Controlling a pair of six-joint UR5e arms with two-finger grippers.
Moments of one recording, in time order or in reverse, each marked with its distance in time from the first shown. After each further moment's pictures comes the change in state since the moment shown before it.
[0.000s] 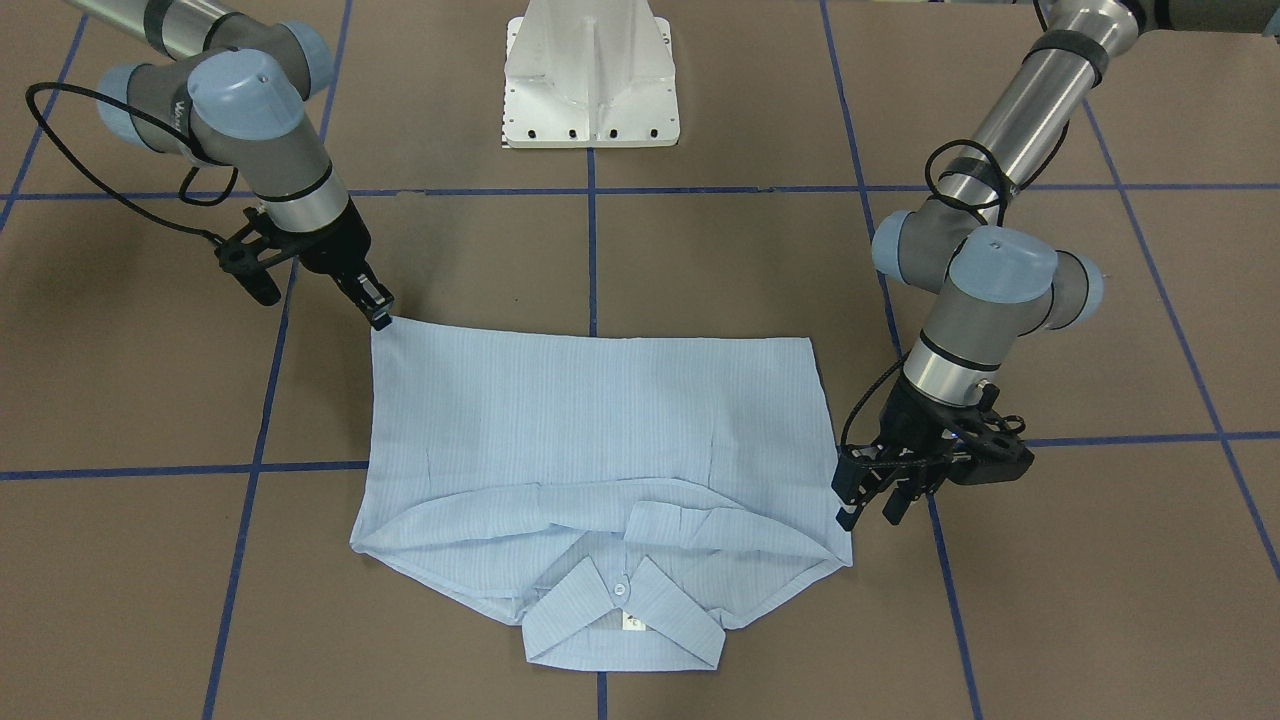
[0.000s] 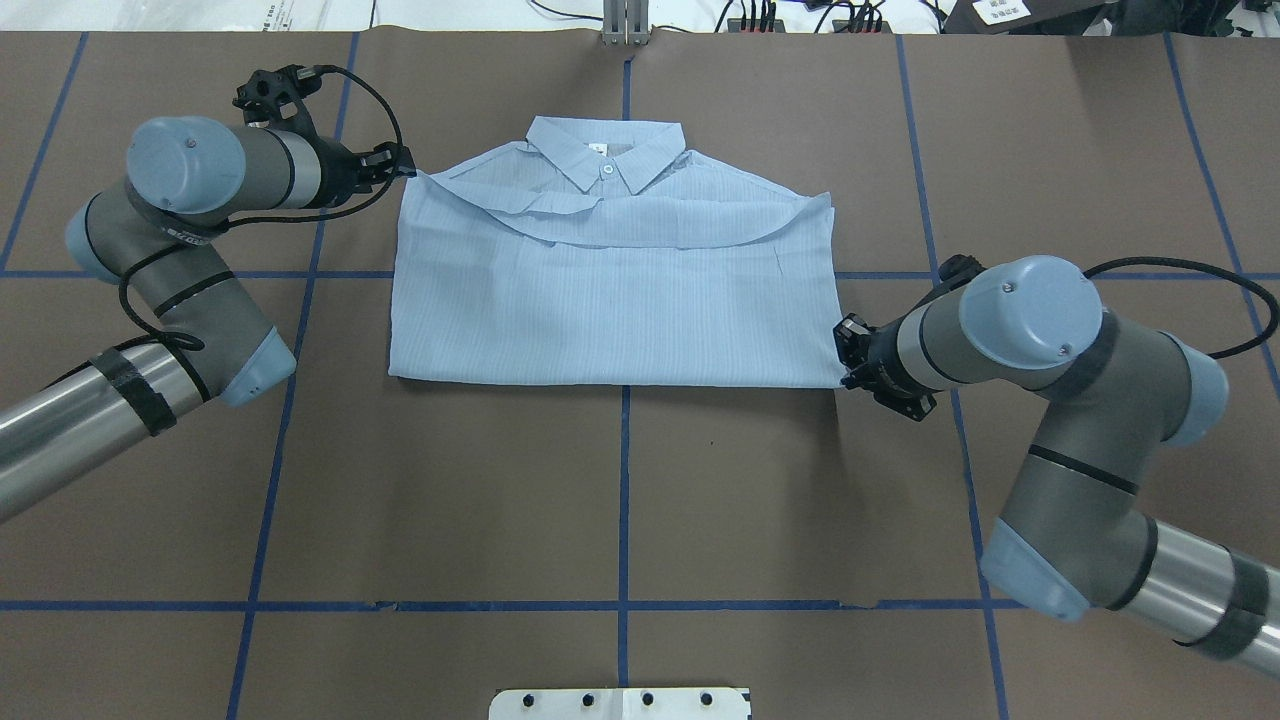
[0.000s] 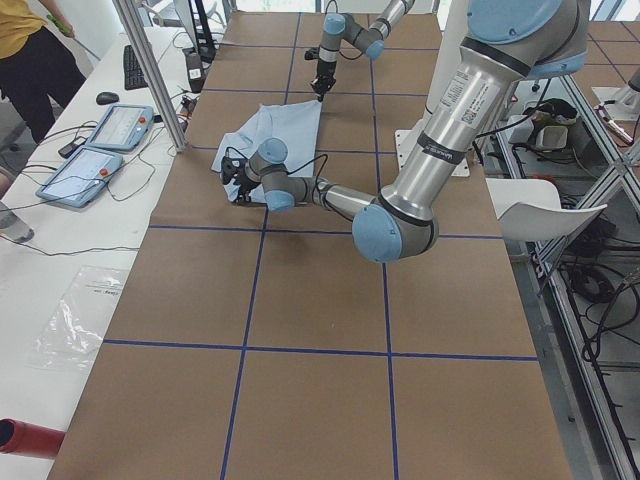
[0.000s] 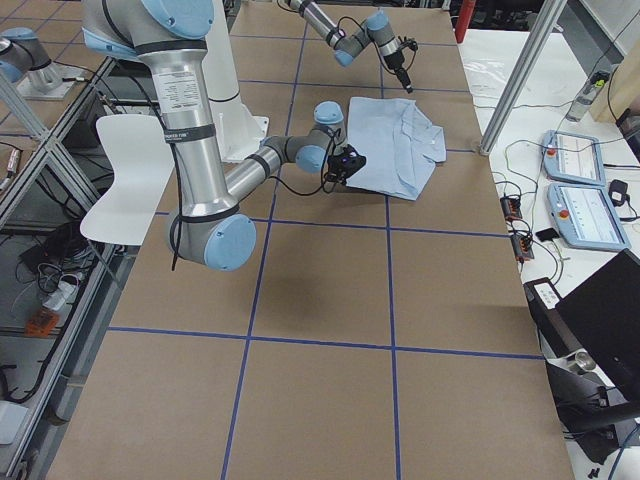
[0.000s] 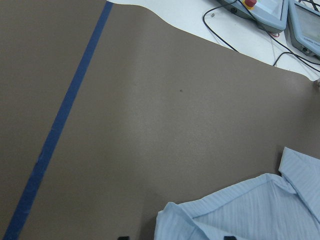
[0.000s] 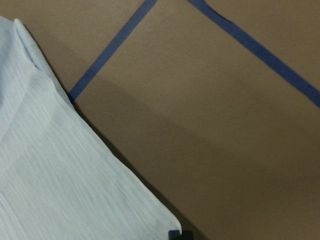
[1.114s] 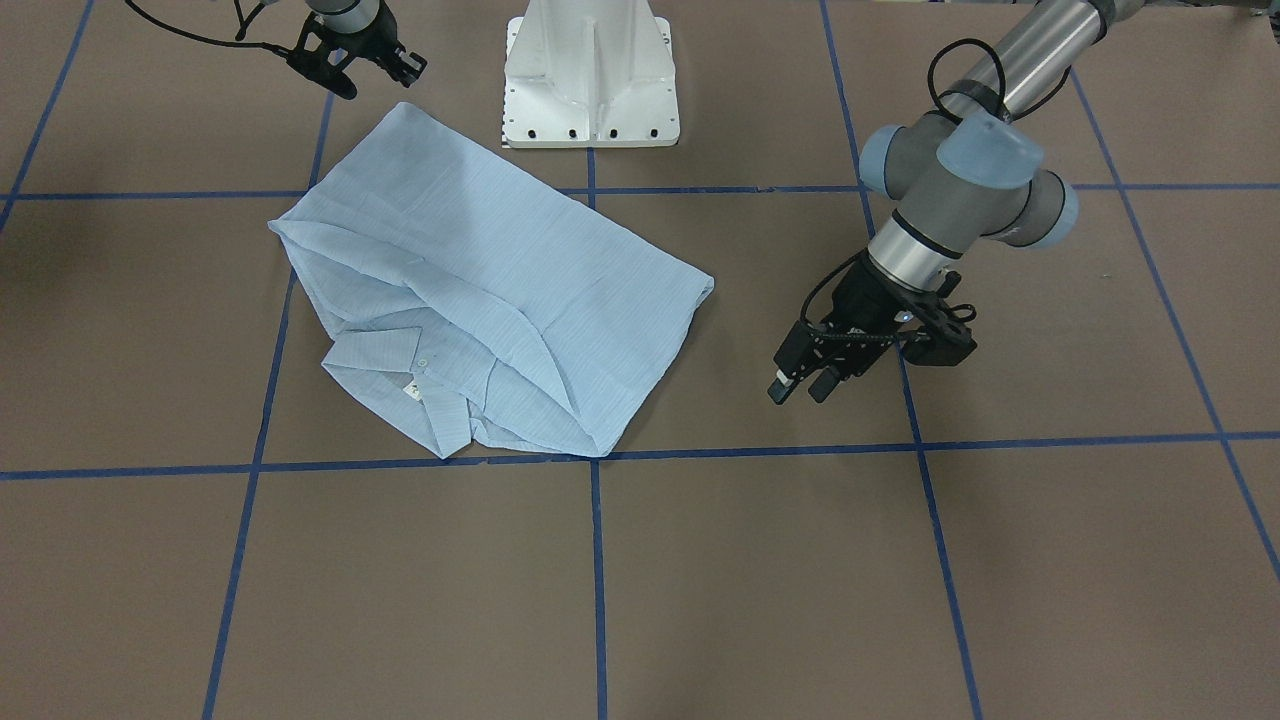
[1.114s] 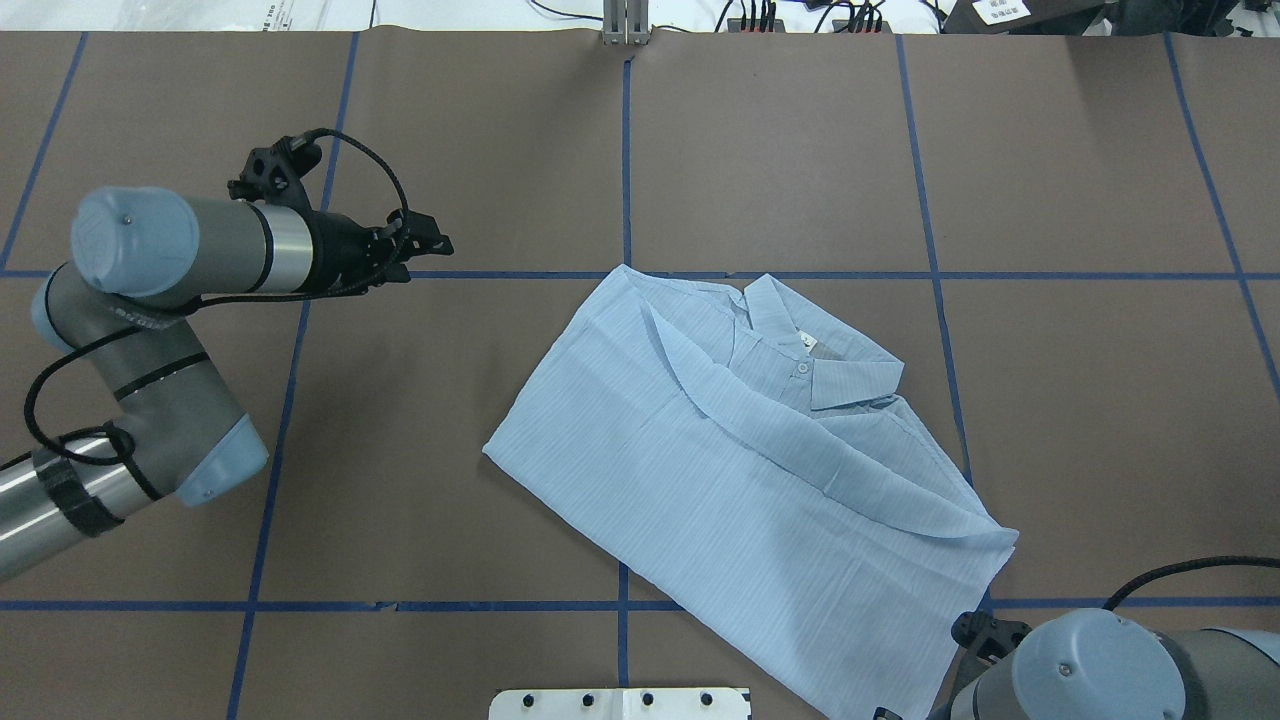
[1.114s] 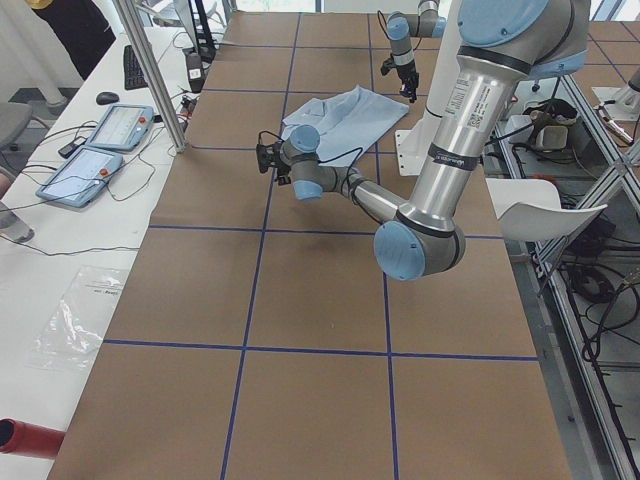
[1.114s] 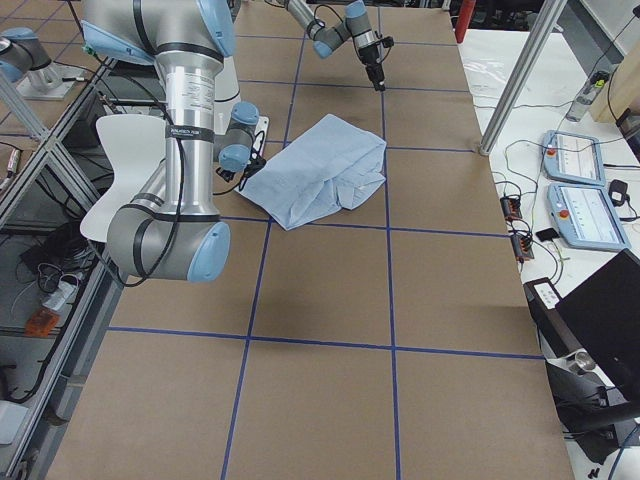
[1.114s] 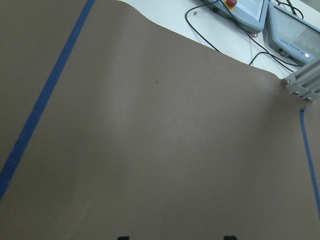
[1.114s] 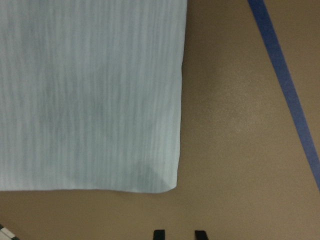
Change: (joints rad) left arm 0.113 0.184 -0.359 0.013 -0.114 -0.277; right arm -0.551 -0.290 0.301 -0.023 0.101 0.119
